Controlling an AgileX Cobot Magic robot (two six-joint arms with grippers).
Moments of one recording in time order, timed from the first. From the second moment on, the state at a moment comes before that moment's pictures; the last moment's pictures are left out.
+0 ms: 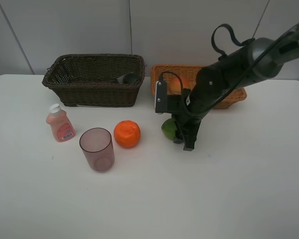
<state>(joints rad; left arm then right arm) -0.07 -0.01 -0.50 0.07 1.06 -0.04 0.54 2.01 -1.11 -0.14 0.40 -0.88</state>
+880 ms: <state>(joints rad) -0.07 -0.01 -0.50 0.07 1.06 -0.04 0.54 1.98 -1.11 -0.10 0.44 -0.88</state>
